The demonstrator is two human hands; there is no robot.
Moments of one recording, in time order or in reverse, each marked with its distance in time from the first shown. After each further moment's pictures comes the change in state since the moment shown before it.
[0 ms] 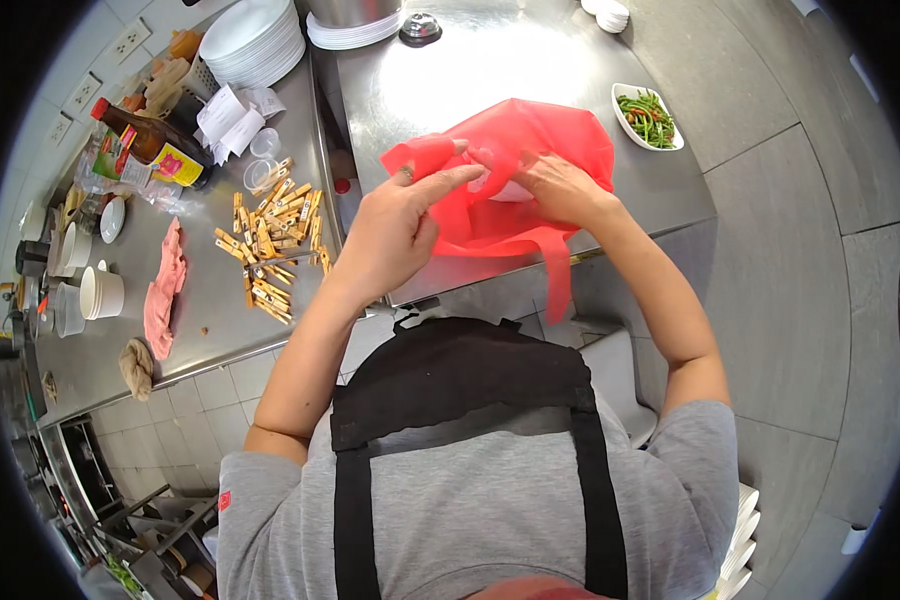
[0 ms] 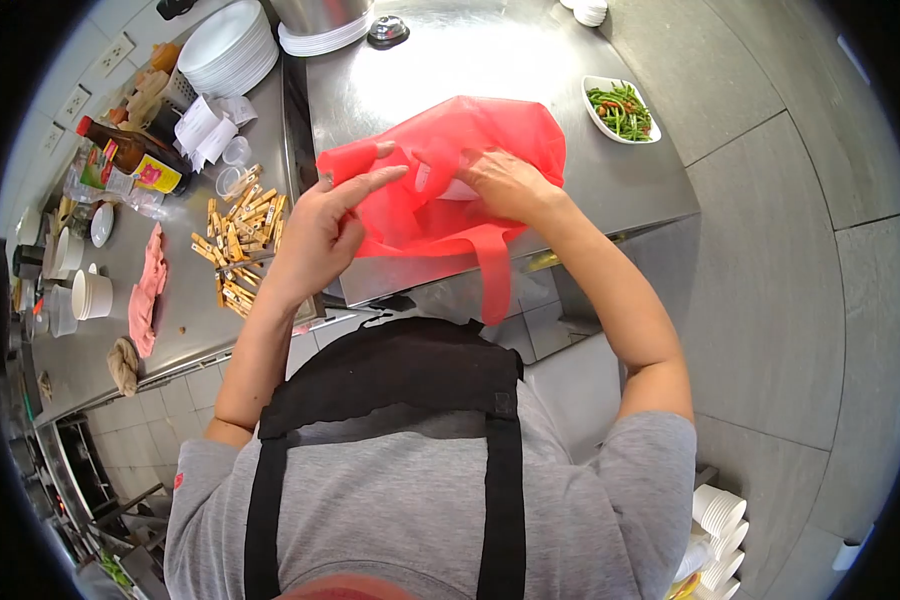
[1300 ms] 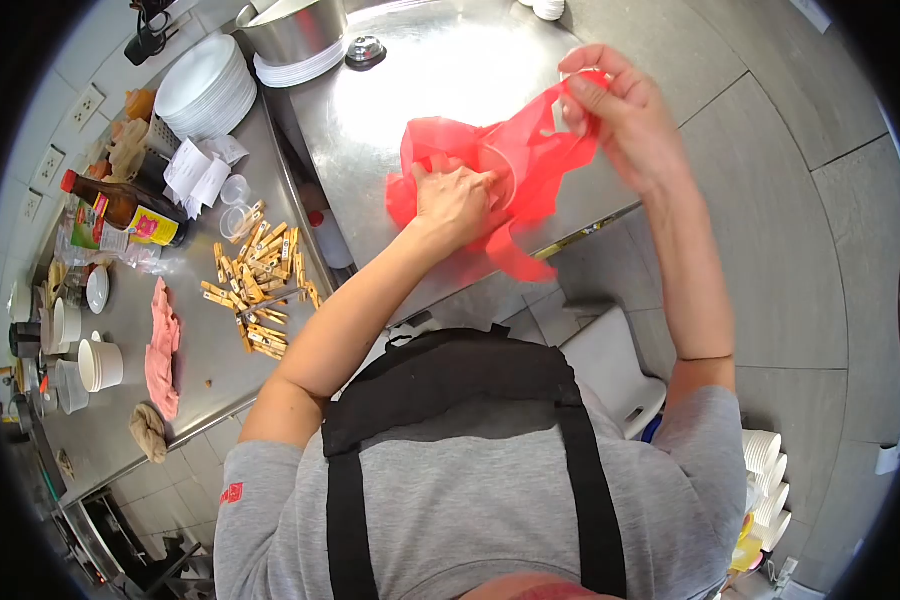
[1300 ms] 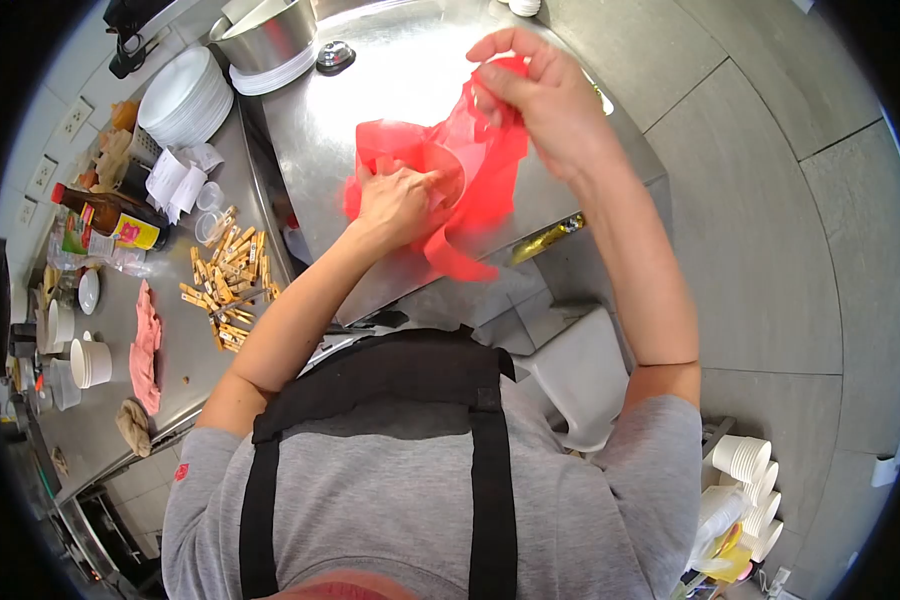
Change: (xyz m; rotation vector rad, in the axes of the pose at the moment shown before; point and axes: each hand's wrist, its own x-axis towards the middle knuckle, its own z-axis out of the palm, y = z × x) left_hand 0.065 -0.029 0.096 0.551 -0.390 -0.056; right_hand -0.054 -0.028 -0.113 1.378 0.738 0.220
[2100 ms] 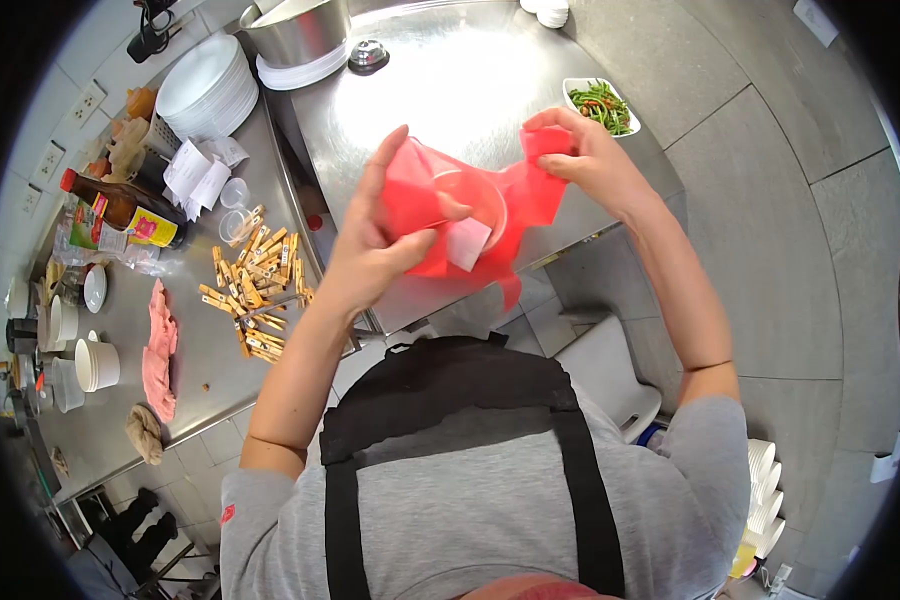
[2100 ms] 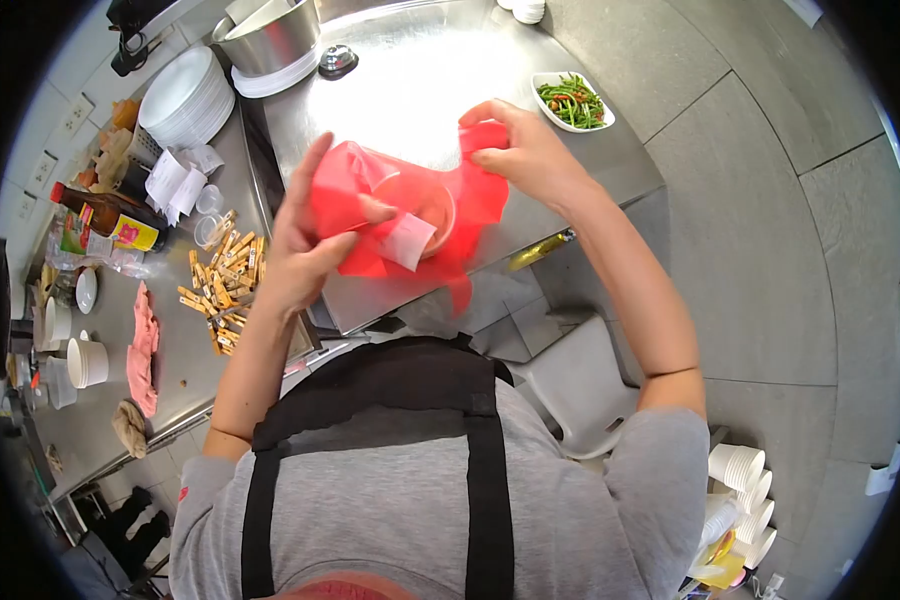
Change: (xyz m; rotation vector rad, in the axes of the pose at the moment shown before) left_hand -0.082 -0.035 -0.057 -1.665 0.204 0.169; right_hand 0.001 0.043 -0.009 -0.443 -0.133 0.153
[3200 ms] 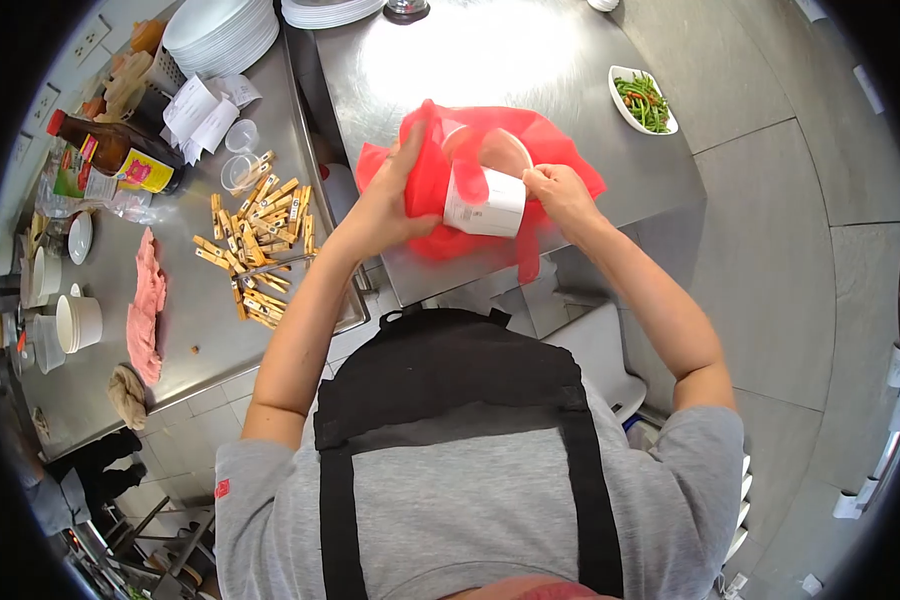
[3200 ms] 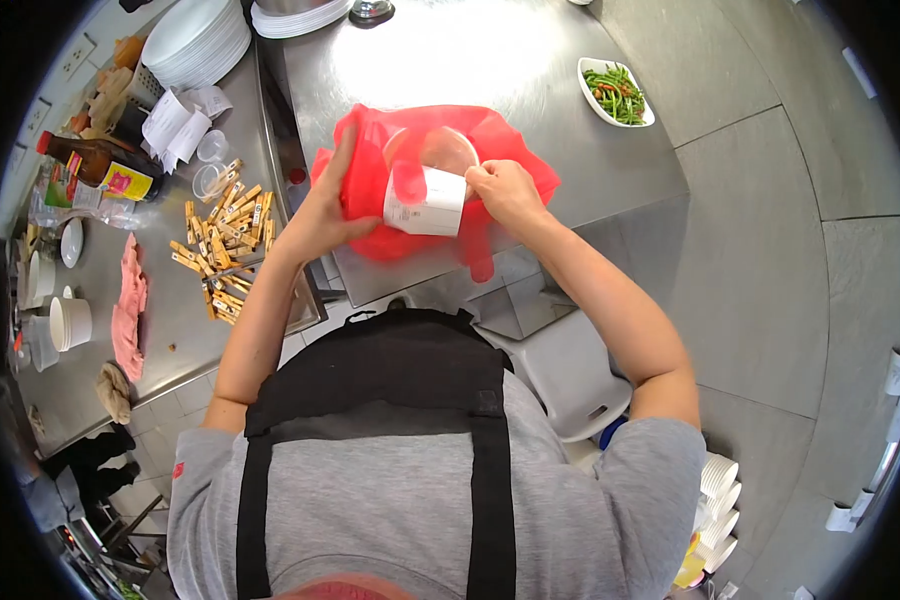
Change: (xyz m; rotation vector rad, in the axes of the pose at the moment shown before) left_hand -0.004 -0.051 -0.063 0.746 -0.033 0.019; right_hand 0.018 0.096 0.087 -0.018 0.020 0.412
